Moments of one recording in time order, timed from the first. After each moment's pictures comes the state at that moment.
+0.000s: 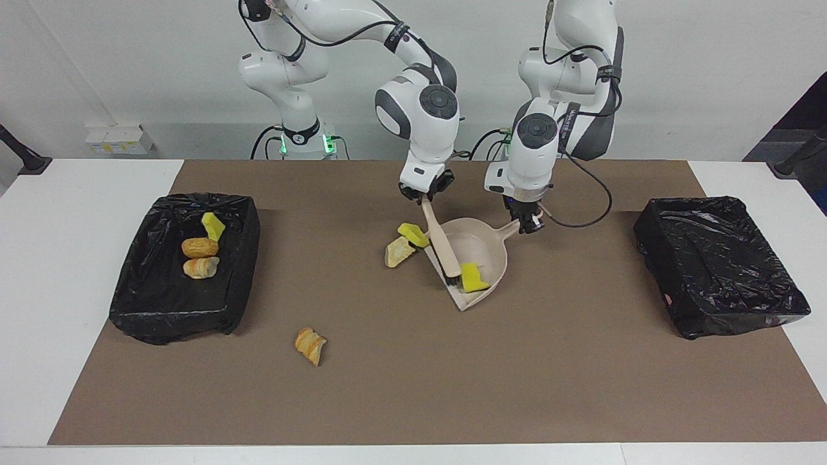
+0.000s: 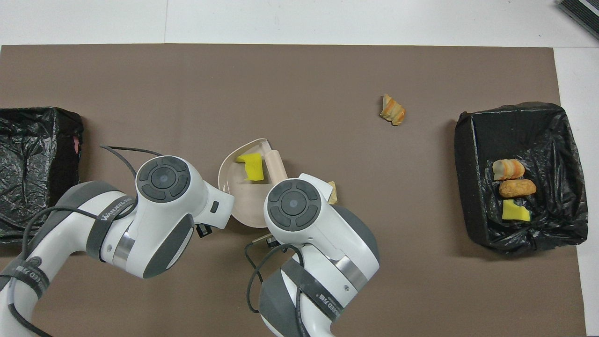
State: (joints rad) left arm -0.40 0.04 -0.06 -2.17 0.09 2.05 0.64; right arm 0.29 0.24 0.45 -1.83 -0.02 1.92 0.44
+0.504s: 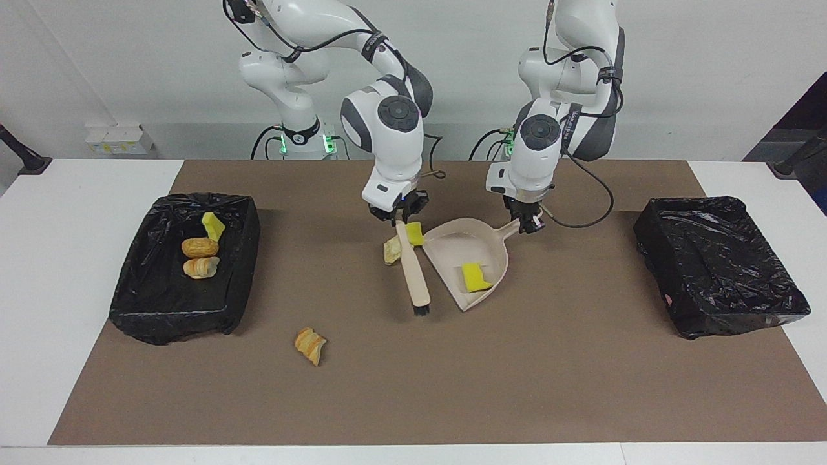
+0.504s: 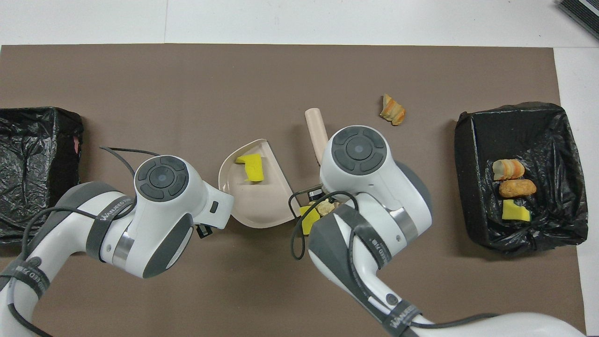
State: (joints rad) left arm -0.40 0.04 -0.07 -2.17 0.08 2.05 0.66; right arm 0.12 0.27 0.43 -1.78 -0.13 1.94 0.37
